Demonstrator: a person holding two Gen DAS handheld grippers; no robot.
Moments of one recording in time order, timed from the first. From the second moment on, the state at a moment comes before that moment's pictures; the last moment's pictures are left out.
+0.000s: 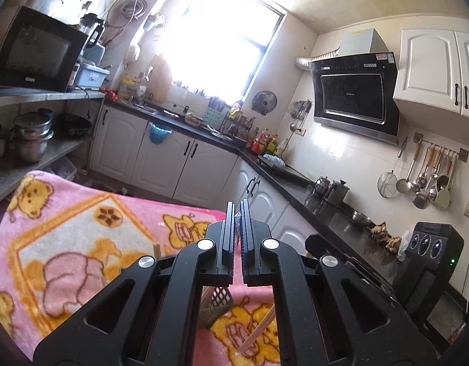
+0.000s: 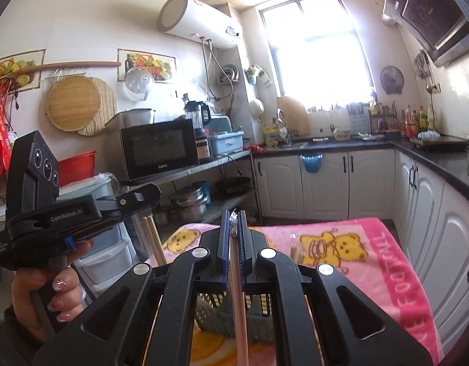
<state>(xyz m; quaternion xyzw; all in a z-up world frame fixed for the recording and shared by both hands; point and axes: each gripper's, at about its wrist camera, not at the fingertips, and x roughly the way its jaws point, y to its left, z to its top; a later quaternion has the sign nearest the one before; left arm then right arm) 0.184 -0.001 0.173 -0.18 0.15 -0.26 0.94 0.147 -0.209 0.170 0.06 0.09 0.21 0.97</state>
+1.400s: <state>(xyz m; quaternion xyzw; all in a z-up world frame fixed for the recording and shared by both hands) 0.263 0.005 0.160 -0.17 0.14 -0.19 0.96 0.247 -0.194 0.152 0.04 0.06 0.17 0.98</state>
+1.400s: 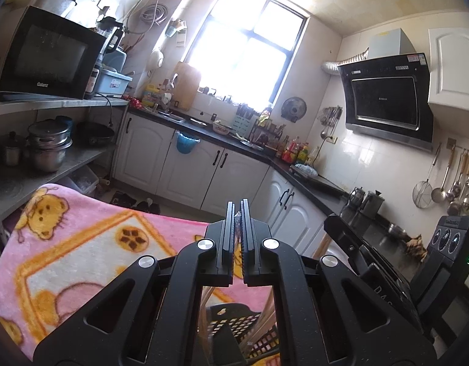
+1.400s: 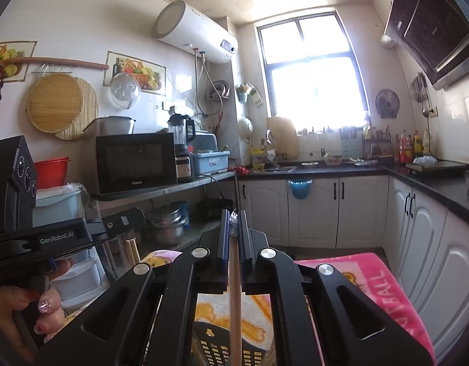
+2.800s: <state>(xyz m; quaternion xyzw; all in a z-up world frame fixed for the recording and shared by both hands) 0.225 0.017 0.122 -0.15 0.20 -0.18 0.95 0.224 -0.204 0.101 0.03 0.17 0.14 0.98</state>
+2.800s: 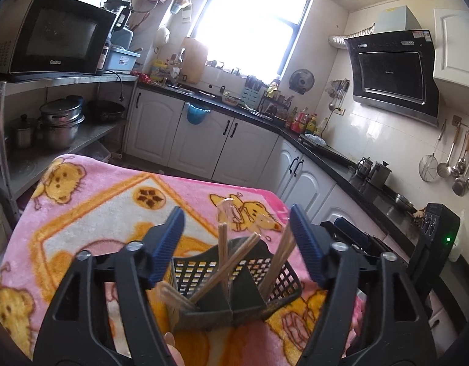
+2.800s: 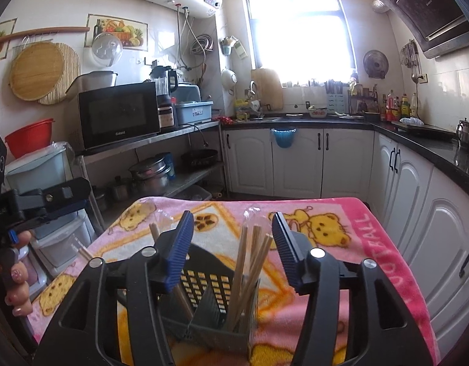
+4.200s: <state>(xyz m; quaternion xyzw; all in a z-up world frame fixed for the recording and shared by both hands) 0.162 0.049 0.067 -0.18 0.24 -0.15 0.94 0.146 -0.206 0.062 0.02 0.22 0.16 0.96</state>
